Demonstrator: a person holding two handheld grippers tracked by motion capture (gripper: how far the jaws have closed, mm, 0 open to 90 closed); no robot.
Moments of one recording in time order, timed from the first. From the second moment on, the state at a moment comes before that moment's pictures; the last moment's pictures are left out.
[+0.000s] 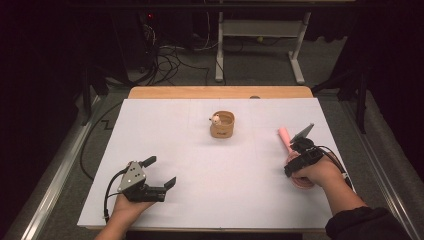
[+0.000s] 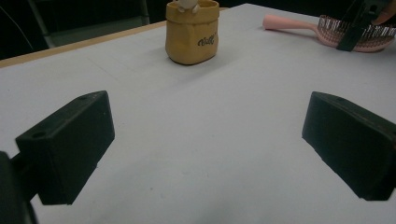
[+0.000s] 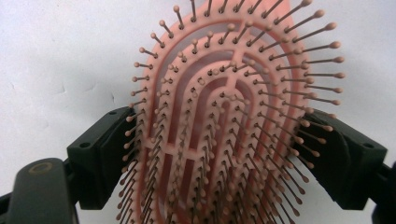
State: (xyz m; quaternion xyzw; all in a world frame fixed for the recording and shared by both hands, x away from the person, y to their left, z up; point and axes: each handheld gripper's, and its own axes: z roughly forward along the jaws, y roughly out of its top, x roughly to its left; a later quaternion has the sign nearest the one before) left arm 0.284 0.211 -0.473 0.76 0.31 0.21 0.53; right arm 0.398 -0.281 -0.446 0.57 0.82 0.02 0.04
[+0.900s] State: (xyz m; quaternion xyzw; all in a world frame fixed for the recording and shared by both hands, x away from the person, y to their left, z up) left arm 0.283 0.214 -0.473 0.75 0.32 0.21 0.54; right arm 0.397 -0.285 -0.443 0.58 0.82 0.04 0.04
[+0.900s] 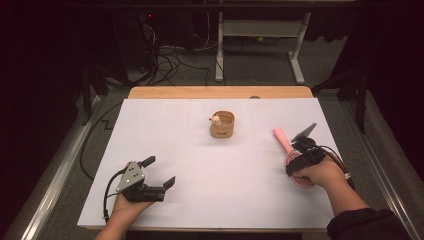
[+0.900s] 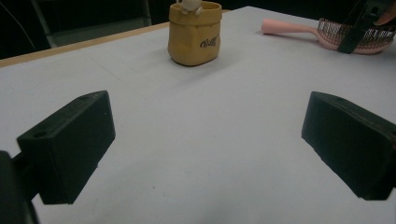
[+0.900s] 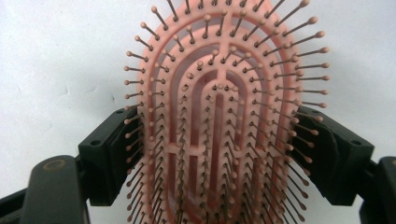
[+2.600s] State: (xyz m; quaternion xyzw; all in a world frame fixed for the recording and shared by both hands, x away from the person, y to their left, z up) left arm 0.296 0.210 -0.430 0.74 0.33 0.25 0.54; right arm 0.361 -0.277 -0.396 0.51 0.85 0.09 0.06
